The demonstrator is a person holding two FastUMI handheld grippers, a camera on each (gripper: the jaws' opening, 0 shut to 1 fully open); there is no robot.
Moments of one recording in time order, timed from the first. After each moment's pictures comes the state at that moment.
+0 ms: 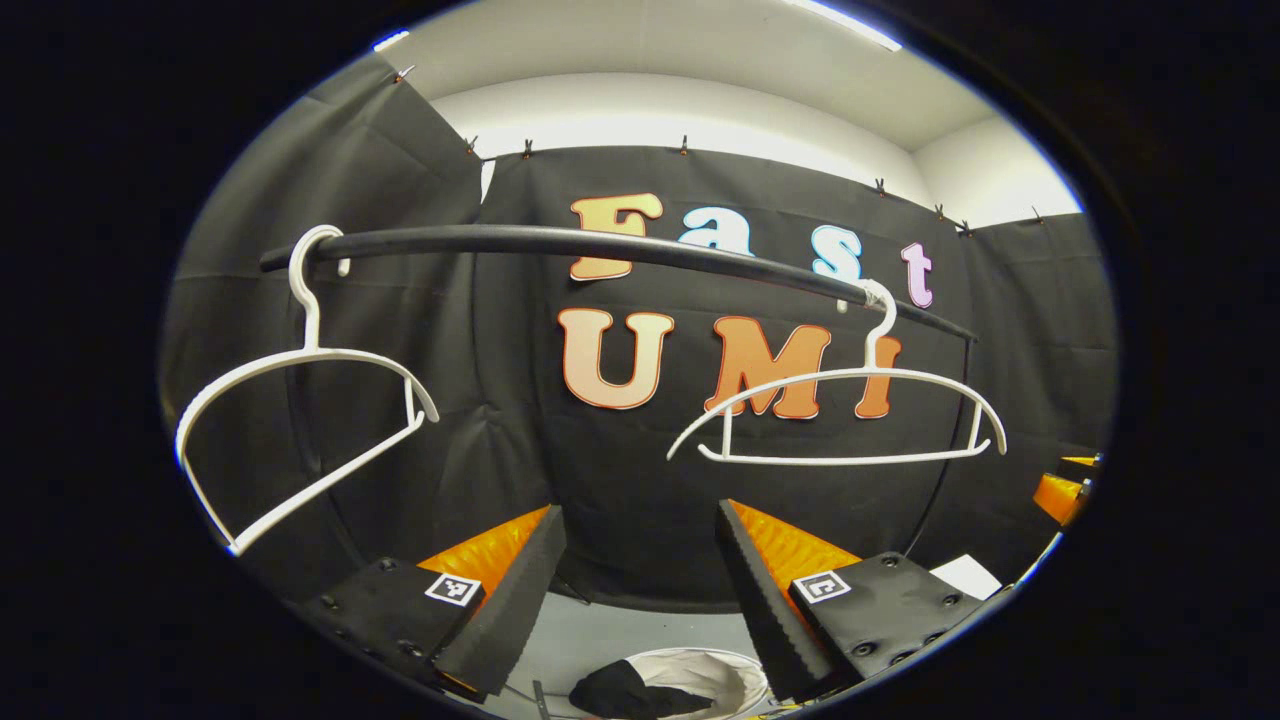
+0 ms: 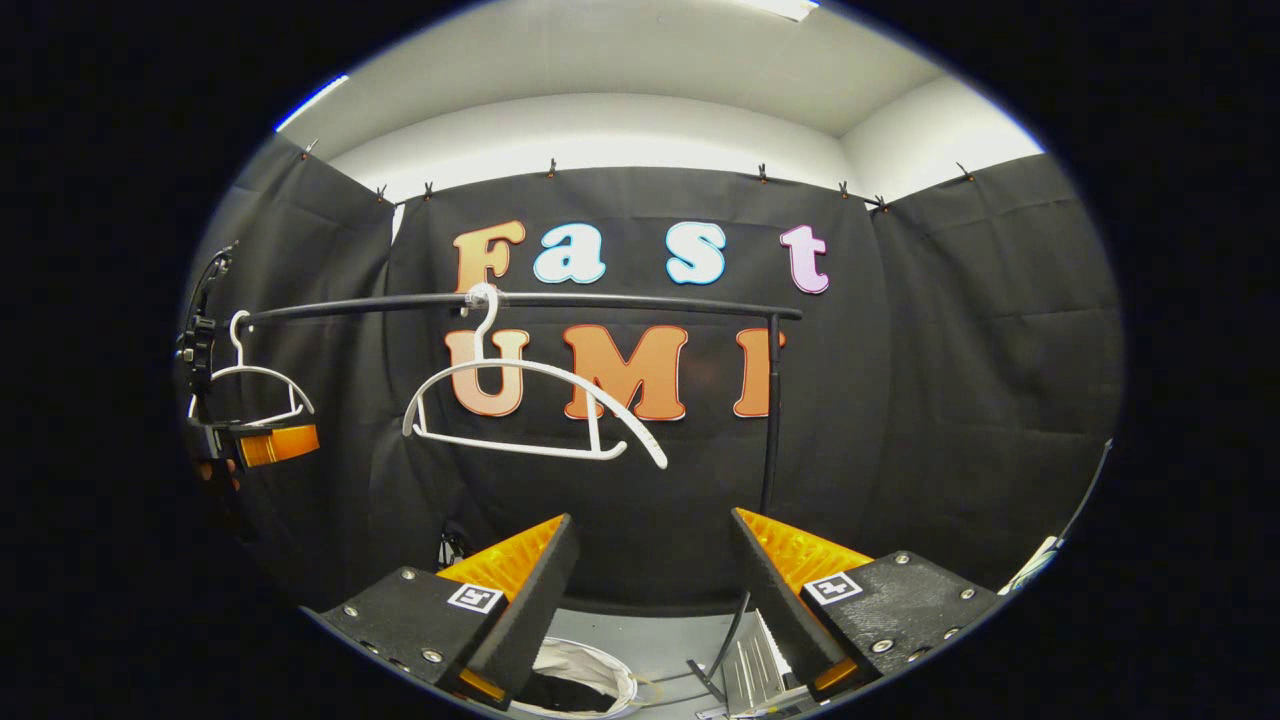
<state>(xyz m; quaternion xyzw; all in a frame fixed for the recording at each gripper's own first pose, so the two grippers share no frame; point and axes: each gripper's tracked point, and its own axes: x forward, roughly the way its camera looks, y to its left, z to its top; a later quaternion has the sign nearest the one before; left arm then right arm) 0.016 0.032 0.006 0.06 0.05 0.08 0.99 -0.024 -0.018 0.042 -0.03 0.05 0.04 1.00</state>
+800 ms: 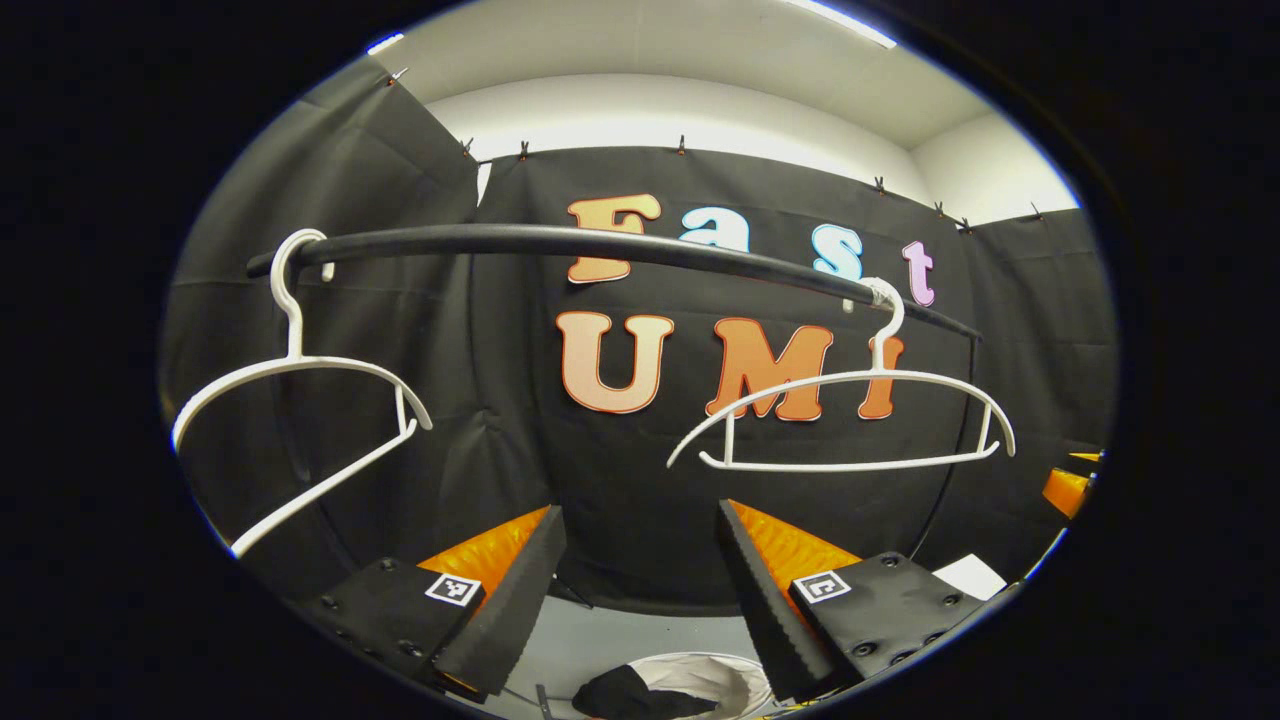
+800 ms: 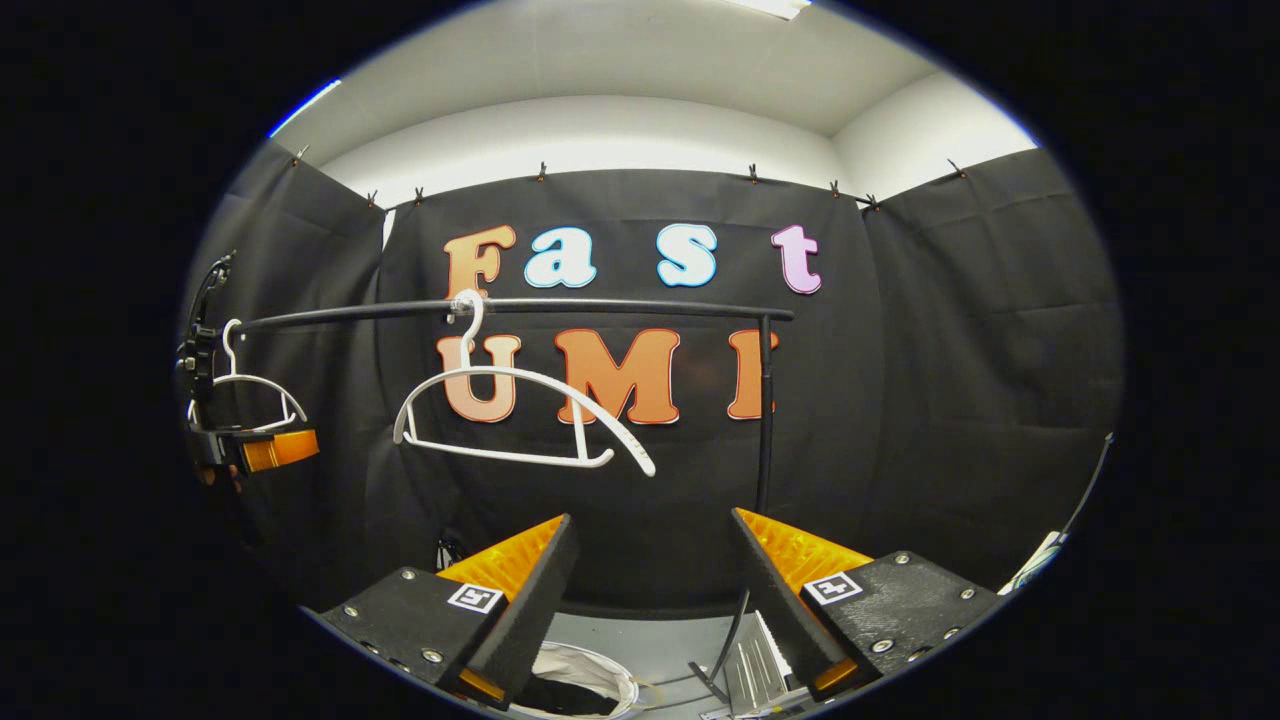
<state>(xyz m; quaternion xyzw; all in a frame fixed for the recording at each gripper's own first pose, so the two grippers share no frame) 0.031 0.028 0.011 0.07 0.04 0.07 0.99 -0.017 -0.026 0.038 -0.02 0.04 0.03 1.00</state>
